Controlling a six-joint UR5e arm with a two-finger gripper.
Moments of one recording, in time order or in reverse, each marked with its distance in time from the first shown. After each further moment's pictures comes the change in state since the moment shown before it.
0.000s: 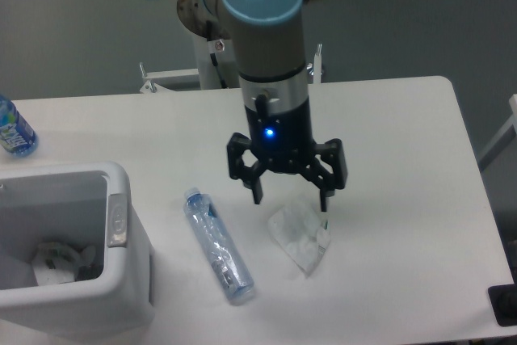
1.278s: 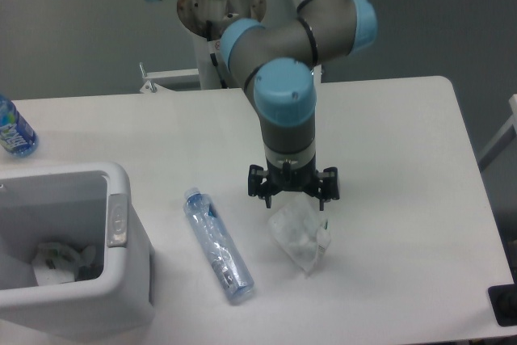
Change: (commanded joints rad) arm 0.009 -0.127 -0.299 0.058 0.037 -0.117
